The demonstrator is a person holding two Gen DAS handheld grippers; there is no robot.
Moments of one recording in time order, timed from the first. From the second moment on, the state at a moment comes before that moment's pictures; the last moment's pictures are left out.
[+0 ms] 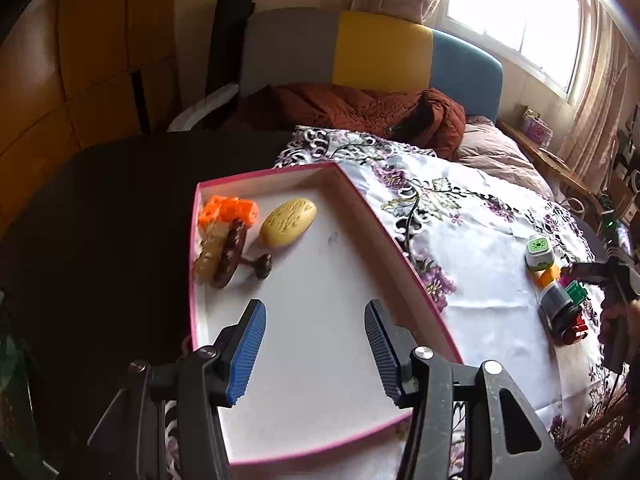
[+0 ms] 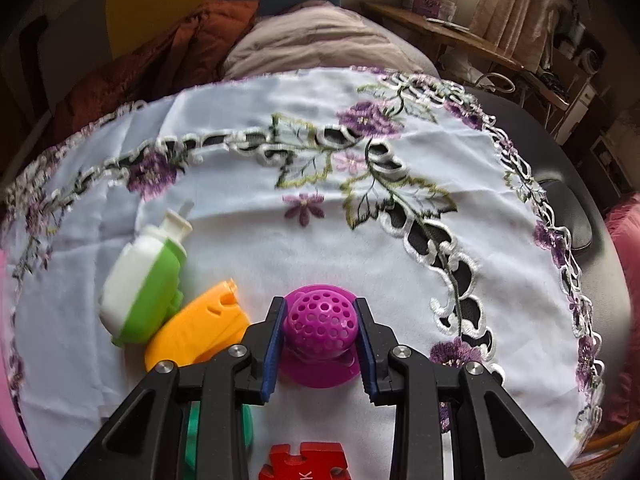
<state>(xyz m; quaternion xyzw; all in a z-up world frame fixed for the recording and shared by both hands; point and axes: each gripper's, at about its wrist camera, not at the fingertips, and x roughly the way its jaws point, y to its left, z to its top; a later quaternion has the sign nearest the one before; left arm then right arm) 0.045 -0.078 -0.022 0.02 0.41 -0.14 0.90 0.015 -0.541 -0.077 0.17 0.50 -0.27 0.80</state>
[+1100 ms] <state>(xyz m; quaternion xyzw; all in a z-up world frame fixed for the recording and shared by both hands) 0.032 -0.047 -0.030 -0.01 0.42 -0.13 0.90 0.035 -0.428 -0.013 0.14 0.45 -0.11 0.87</state>
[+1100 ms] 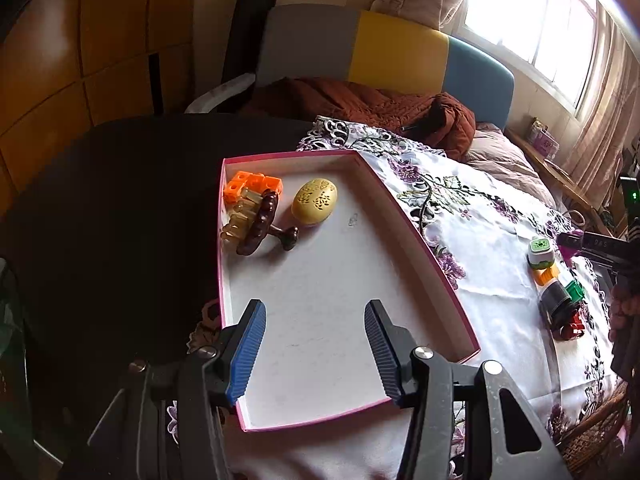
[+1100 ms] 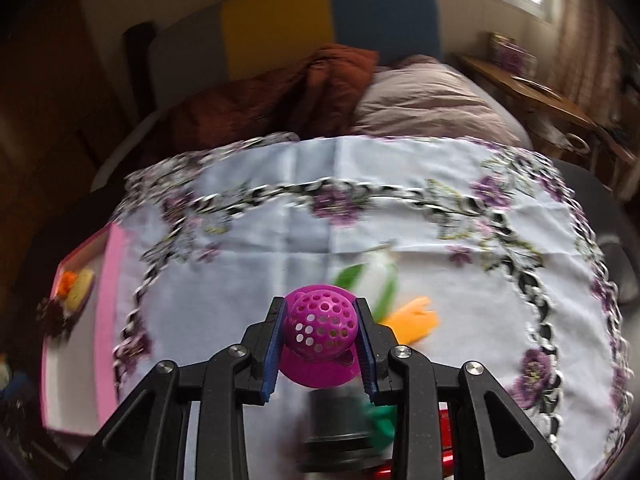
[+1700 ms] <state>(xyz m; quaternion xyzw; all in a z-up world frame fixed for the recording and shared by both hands) 0.033 -0.021 -0.032 -0.03 0.42 -0.11 0.90 0.079 -0.214 -0.010 0.02 0.47 0.13 0.87</state>
